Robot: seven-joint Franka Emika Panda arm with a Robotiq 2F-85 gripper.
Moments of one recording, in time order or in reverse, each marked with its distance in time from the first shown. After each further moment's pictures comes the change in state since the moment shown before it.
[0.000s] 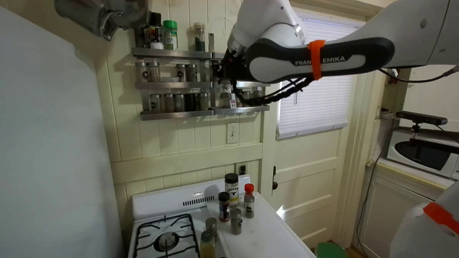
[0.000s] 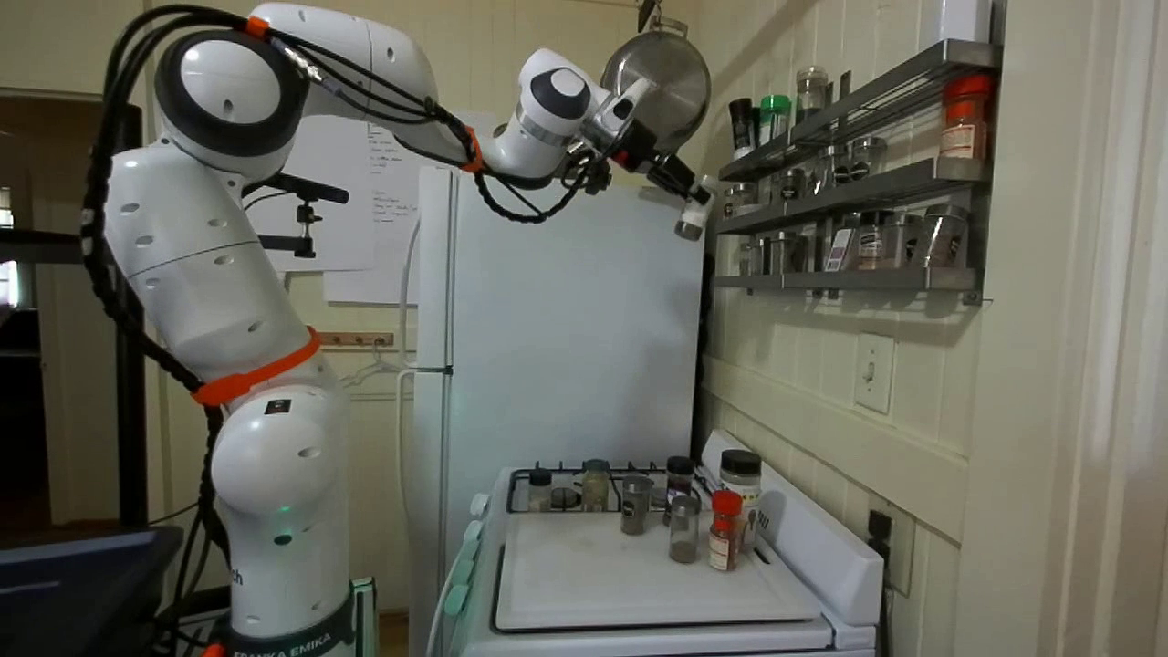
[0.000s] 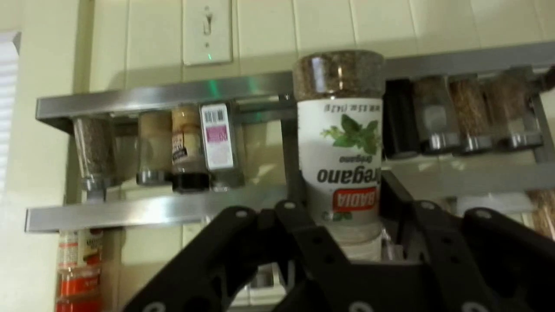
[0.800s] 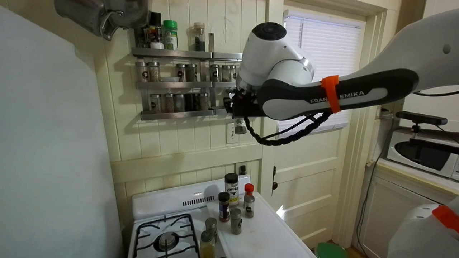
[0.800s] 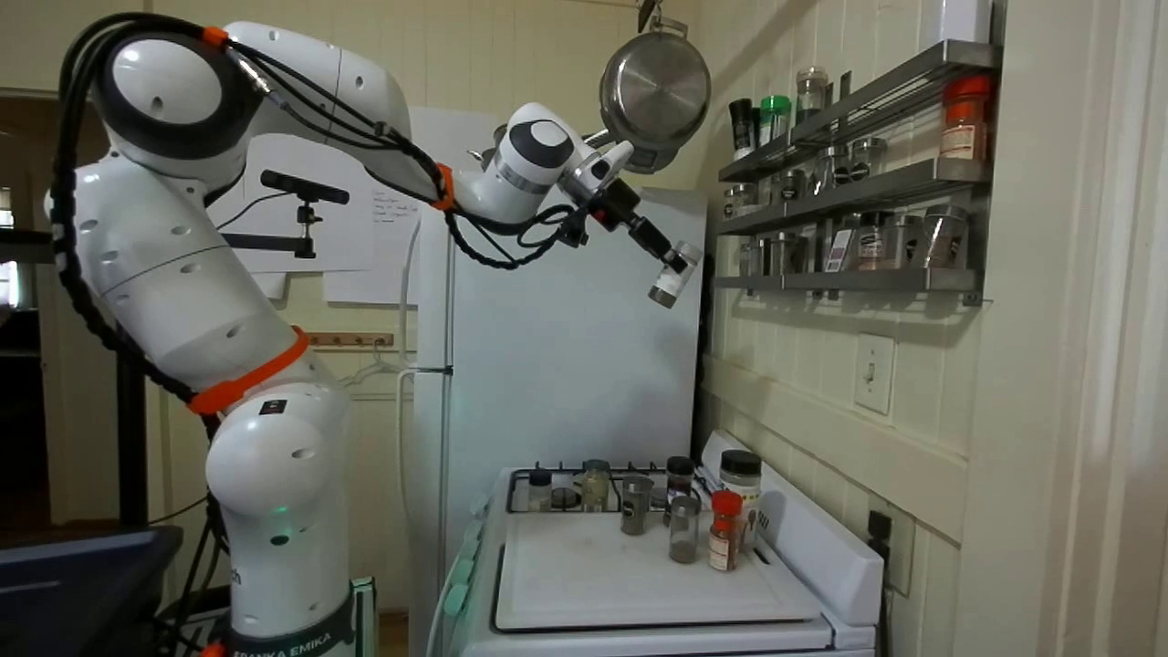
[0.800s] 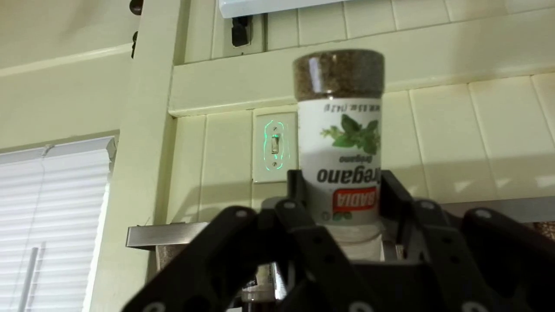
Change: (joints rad) arm -0.039 -0.134 0.044 -0.289 0.008 -0.032 0.120
